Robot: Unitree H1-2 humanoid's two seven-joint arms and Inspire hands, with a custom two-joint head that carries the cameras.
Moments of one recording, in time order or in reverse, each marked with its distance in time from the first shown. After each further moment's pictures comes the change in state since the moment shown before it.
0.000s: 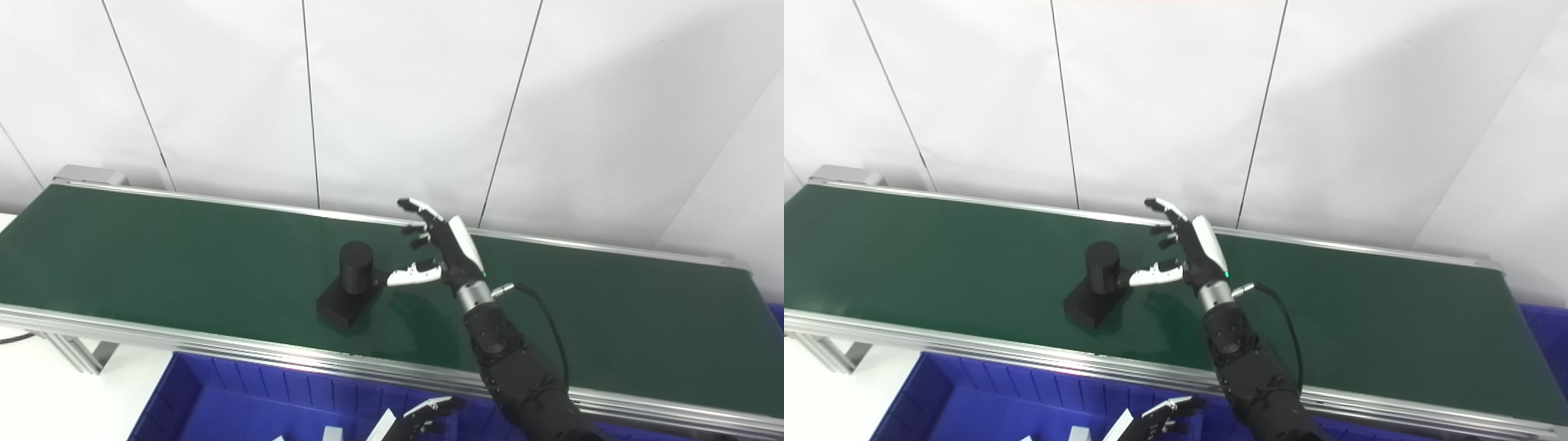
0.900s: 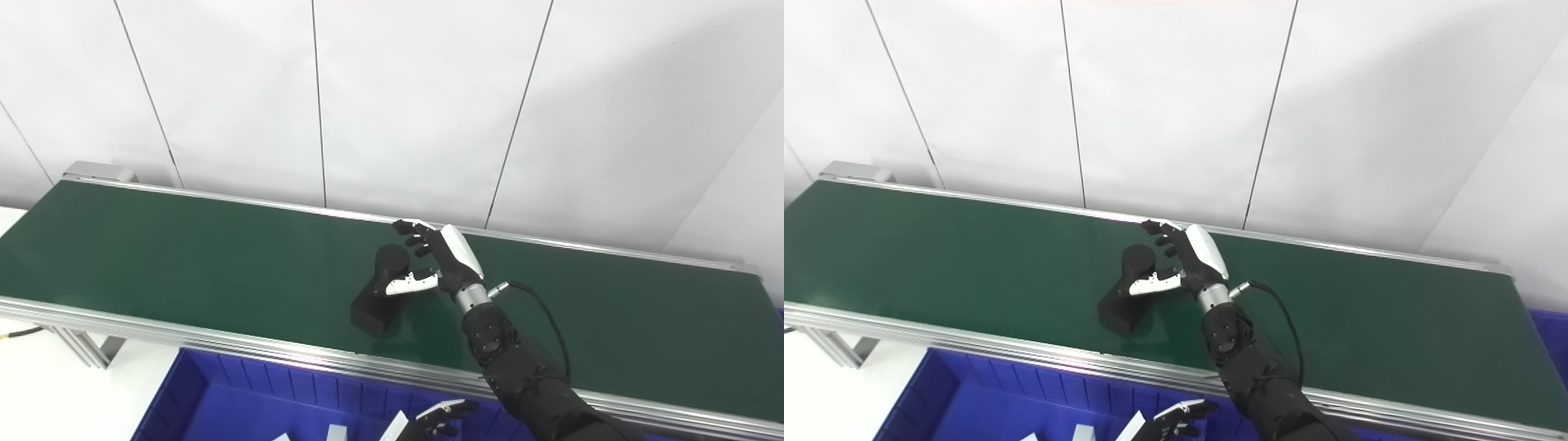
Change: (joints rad) left arm 0.001 -0.007 -0.029 -0.005 0.014 0.000 0.041; right arm -0.061 0.014 0.055 0.120 -0.085 0.025 -0.049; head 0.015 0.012
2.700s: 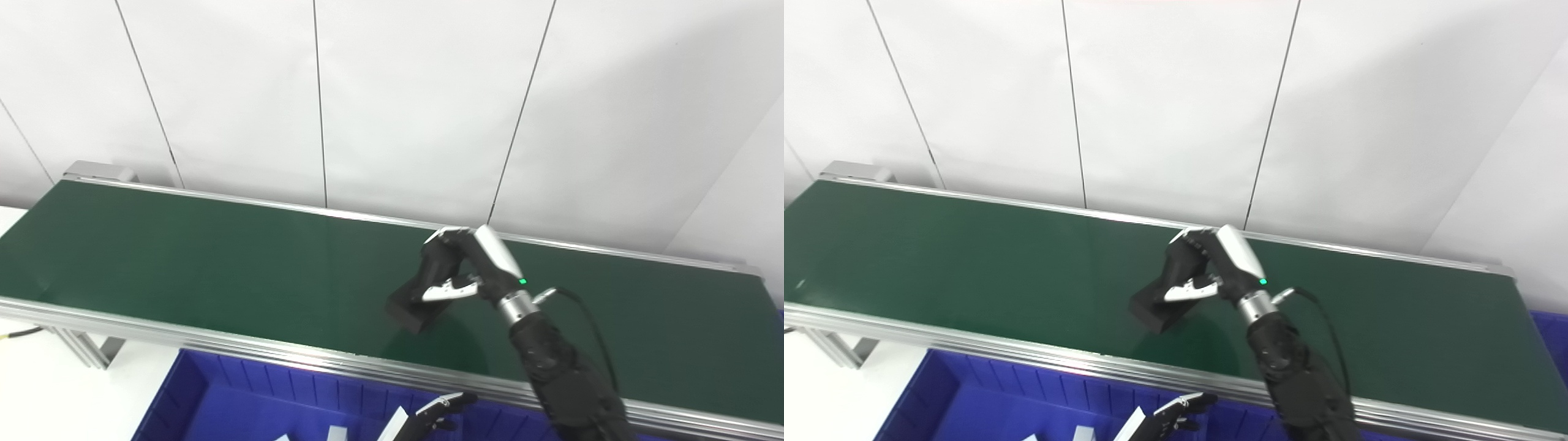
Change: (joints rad) left arm -0.021 -0.013 -0.002 0.016 -0.003 0.000 0.030; right arm 0.228 -0.196 -0.045 -0.585 0.041 0.048 0.210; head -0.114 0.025
